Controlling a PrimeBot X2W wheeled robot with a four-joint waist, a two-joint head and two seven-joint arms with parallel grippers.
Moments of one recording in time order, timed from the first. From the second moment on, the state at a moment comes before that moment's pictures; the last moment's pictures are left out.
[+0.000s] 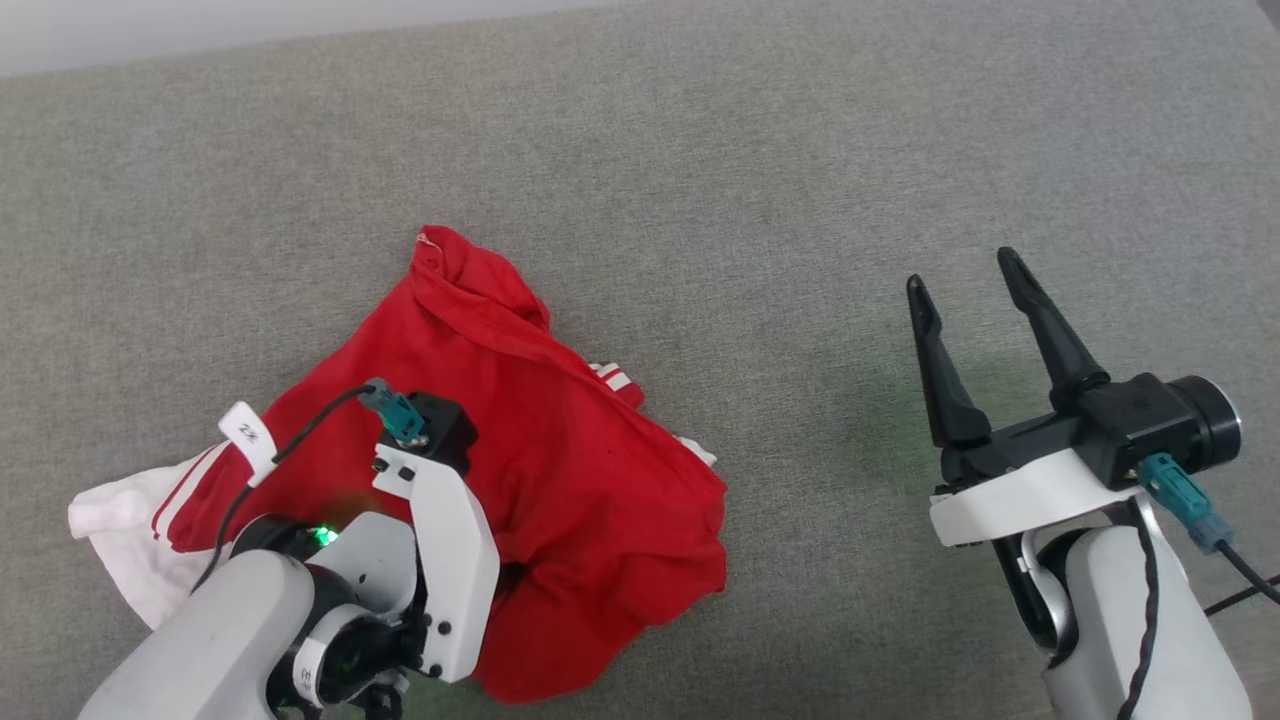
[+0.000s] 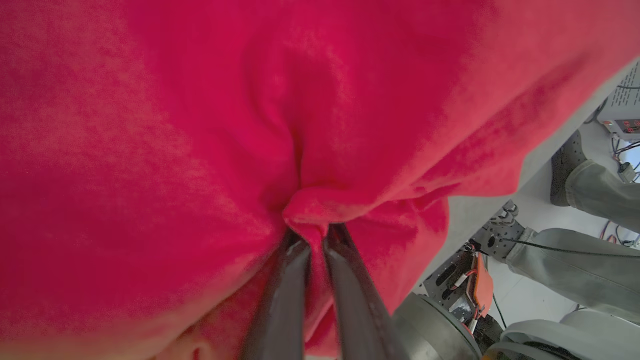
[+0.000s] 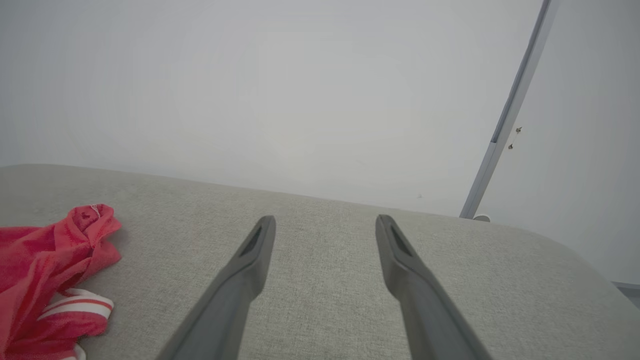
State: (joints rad) left arm -0.40 0.57 -0.65 -0.06 -0.91 0.14 0.94; right arm -0.30 -0.10 0.10 0.15 0.08 0.13 -0.26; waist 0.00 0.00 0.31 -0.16
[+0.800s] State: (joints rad) left arm -0.30 0.63 -0.47 -0.09 -0.84 0.09 0.49; right arm -0.30 -0.26 0.36 0.22 0.28 0.13 -0.06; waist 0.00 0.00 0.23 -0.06
